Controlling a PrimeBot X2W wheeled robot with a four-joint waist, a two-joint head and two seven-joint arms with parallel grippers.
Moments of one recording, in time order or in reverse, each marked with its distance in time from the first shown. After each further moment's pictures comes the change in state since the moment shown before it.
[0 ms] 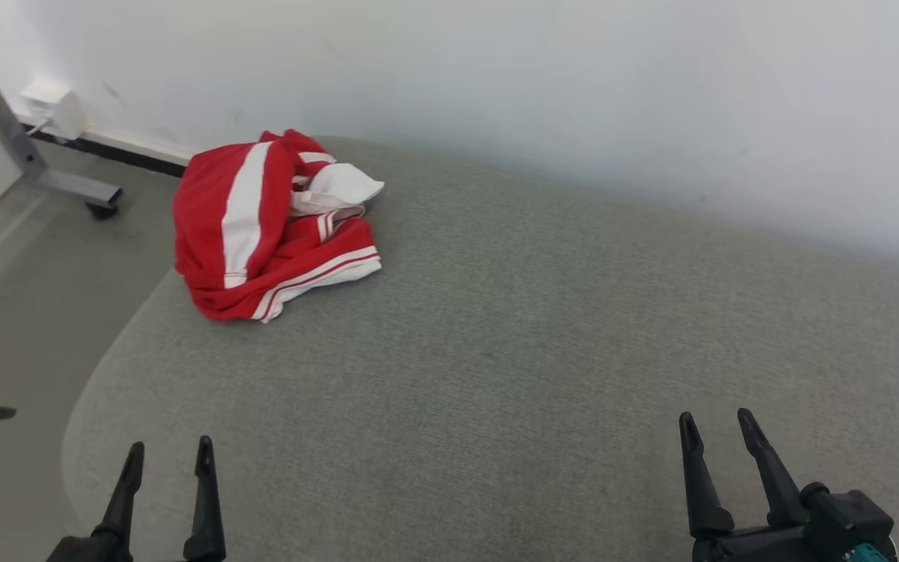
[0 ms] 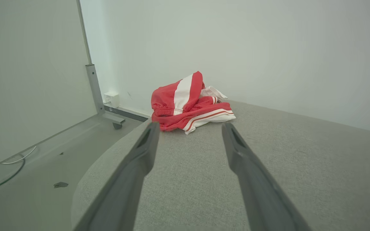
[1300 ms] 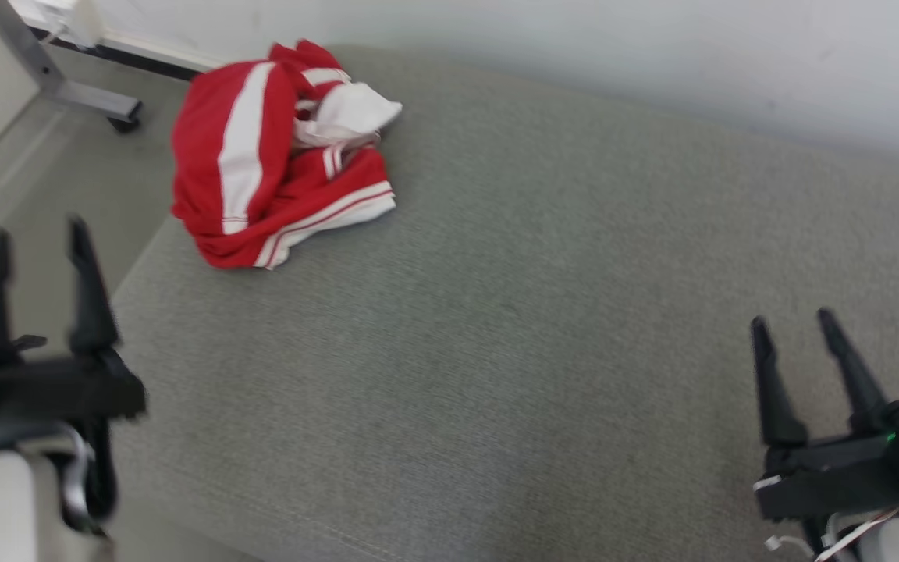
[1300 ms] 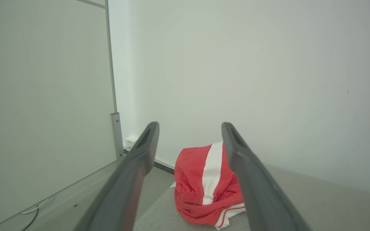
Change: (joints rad) left arm -0.382 0.043 0.118 0.080 -0.088 -0.021 0.000; right arm -0.120 -0.128 -0.033 -0.048 -0.025 0.000 0.000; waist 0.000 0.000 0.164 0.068
